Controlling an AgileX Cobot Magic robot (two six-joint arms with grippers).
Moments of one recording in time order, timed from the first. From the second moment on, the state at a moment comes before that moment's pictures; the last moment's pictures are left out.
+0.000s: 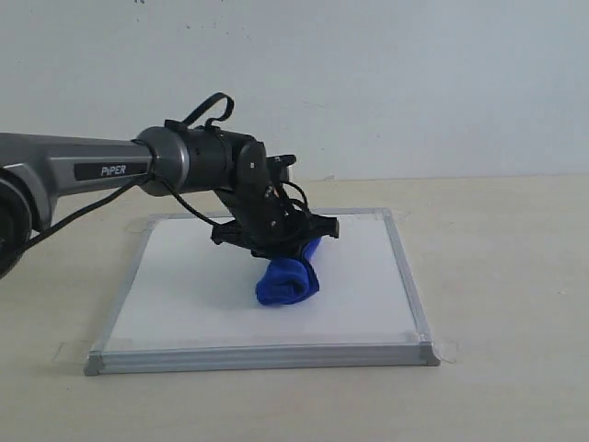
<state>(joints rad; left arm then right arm) -0.39 2.40 -1.87 -0.07 0.67 -0.34 0.09 0.00 0.00 0.01 0.34 0.09</state>
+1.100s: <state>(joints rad) -0.36 2.39 -1.88 -0.02 0.74 -0.31 0.09 0.00 0.00 0.01 0.34 0.09</state>
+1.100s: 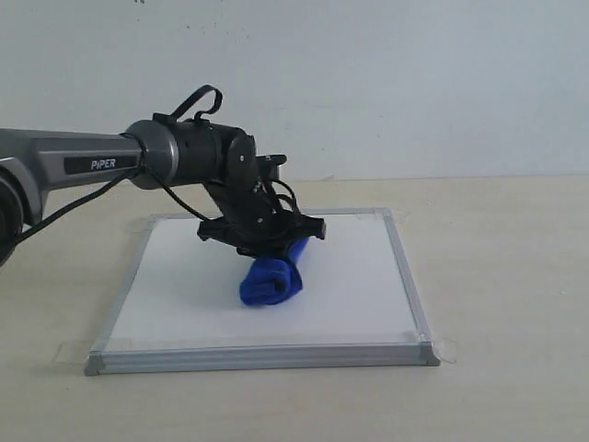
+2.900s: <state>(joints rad) -0.63 2.56 -2.02 -0.85 0.28 -0.19 0.09 0.00 0.00 0.01 0.34 0.09</state>
